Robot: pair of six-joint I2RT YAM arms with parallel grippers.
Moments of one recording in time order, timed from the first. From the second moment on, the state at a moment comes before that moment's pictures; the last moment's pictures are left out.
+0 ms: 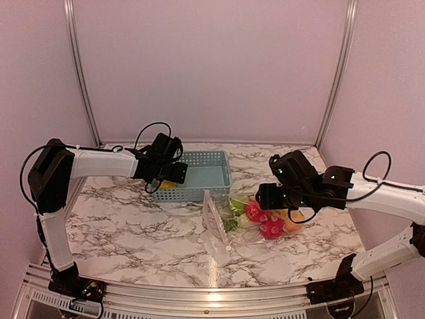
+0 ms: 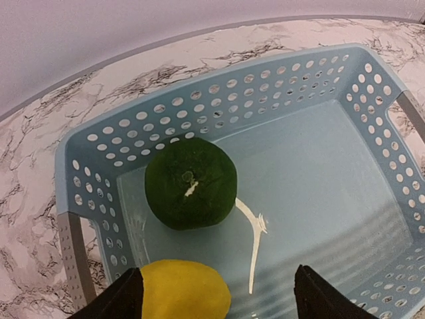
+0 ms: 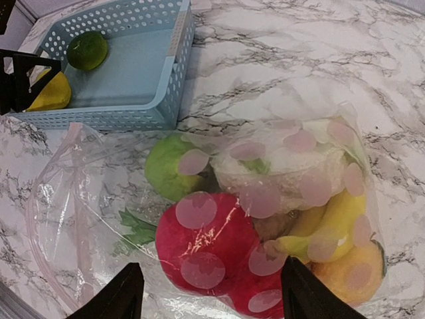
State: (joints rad) left arm -0.68 1.92 1.33 -0.18 -0.33 -0.24; right arm 0.90 1.23 0.95 -0.59 0.34 0.65
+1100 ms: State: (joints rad) left arm -0.94 1.53 0.86 0.01 -0.16 -0.17; right arm 0.85 1.26 0.95 -0.59 0.31 0.66
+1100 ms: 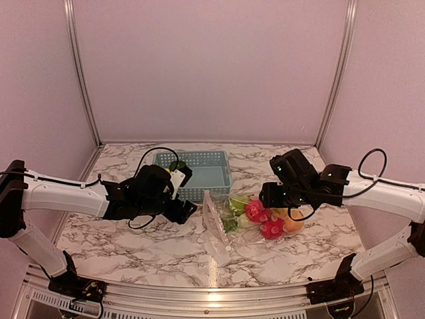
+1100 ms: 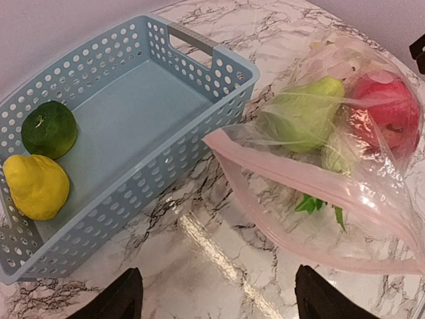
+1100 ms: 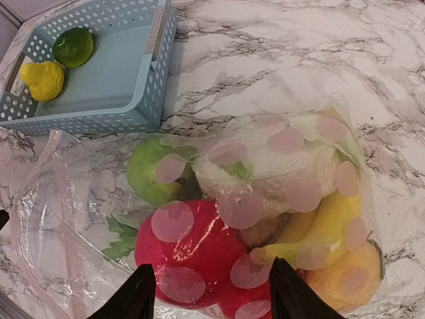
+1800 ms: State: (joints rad) left arm -1.05 1.68 0.93 0.10 -0.04 -0.13; right arm 0.80 1.30 0.88 -0.47 0.21 0.67
